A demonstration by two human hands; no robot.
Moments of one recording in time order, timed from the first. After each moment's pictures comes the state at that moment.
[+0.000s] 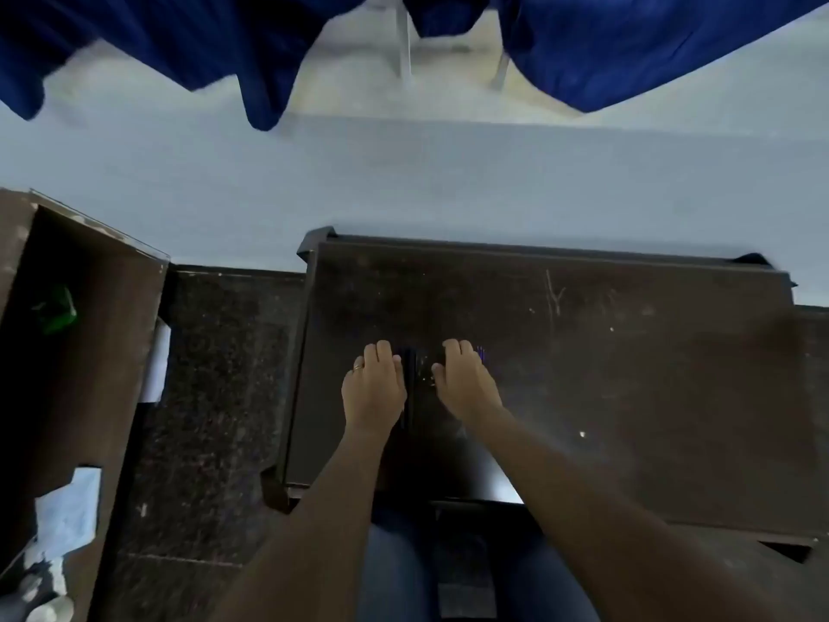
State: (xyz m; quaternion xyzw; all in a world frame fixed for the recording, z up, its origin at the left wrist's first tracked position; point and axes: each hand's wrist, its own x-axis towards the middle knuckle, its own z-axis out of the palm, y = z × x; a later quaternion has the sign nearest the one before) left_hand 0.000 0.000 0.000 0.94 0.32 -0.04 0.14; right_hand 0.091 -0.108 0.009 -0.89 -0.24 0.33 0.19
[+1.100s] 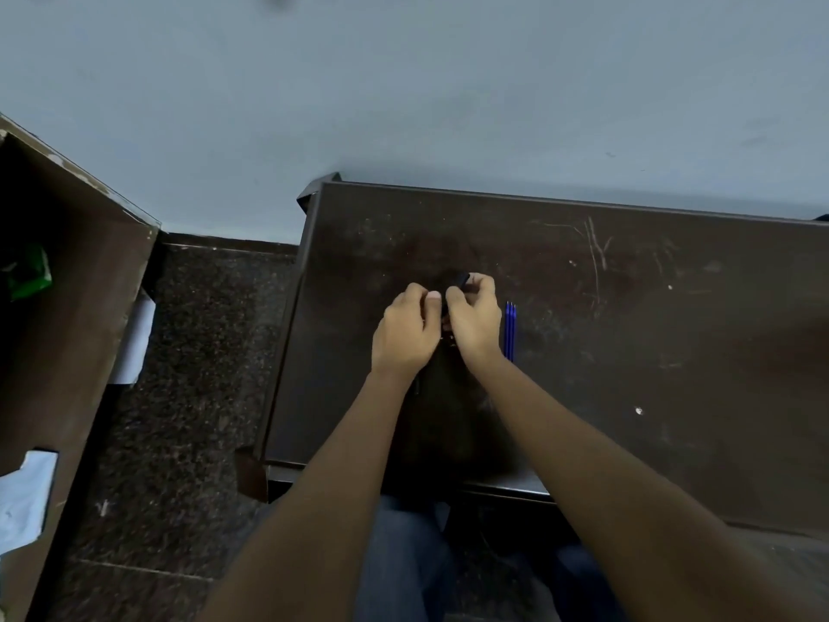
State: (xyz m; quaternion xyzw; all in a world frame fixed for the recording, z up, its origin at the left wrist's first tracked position) left_hand 0.005 -0.006 -0.085 0.87 0.31 0.05 0.37; right_hand 0.074 -0.081 -0.083 -0.78 0.05 0.27 0.57
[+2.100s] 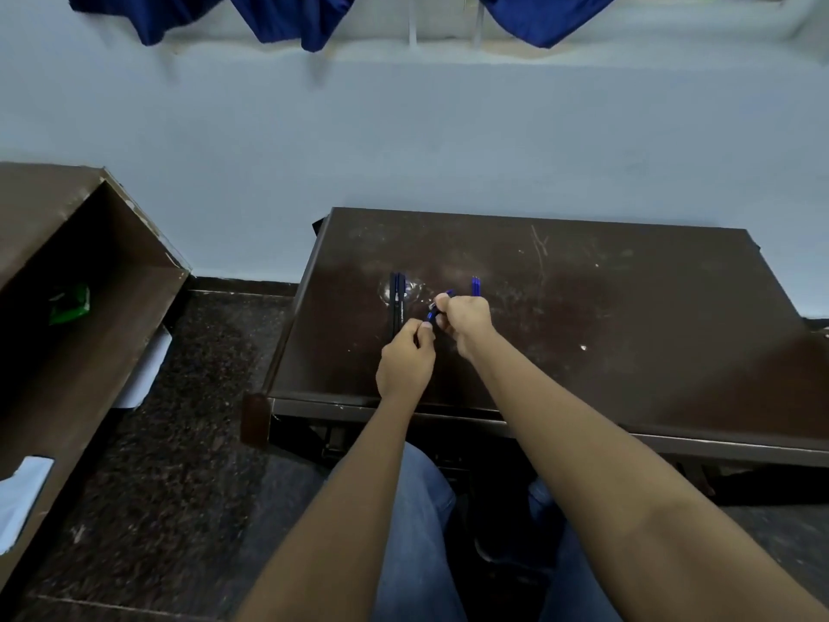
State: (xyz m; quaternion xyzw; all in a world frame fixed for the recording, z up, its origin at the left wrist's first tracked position) left_hand -0.117 -0.124 -0.067 0.81 0.38 0.10 0.43; right_hand -0.023 -0.165 -0.037 -0.72 0.09 0.29 0.62
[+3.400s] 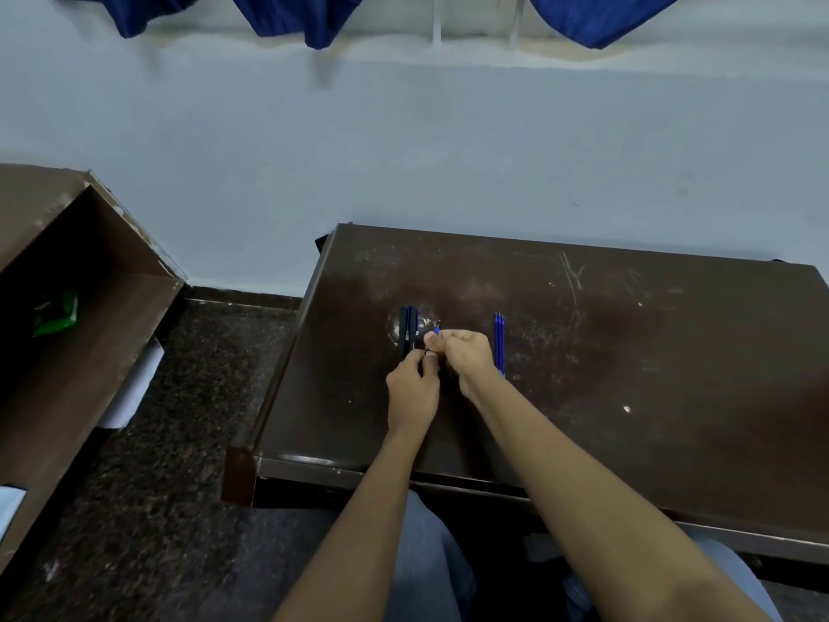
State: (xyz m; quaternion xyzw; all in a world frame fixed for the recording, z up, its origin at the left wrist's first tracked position) left_hand -0.066 -0.082 -0.100 0.73 0.39 0.16 0.53; right_hand 0.021 -0.118 -0.096 -0.72 0.04 0.34 0.60
